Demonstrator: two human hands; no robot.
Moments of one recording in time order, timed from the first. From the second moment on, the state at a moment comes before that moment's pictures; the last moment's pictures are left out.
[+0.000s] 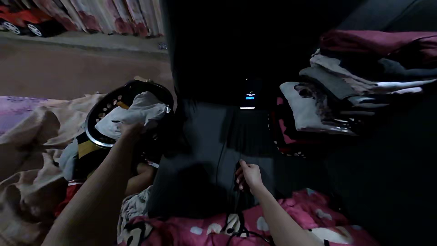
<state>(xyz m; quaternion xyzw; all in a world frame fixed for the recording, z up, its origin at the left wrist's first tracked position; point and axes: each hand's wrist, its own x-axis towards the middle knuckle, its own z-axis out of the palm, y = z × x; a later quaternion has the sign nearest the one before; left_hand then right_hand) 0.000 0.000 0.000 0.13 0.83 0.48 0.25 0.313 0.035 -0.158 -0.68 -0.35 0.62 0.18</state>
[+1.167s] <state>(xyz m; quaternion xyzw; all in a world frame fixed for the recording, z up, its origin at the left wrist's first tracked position) -0.056 0.068 -0.026 0.49 0.82 -0.12 0.28 0.317 0.035 -0.167 -0.68 -0.36 0.61 0.18</state>
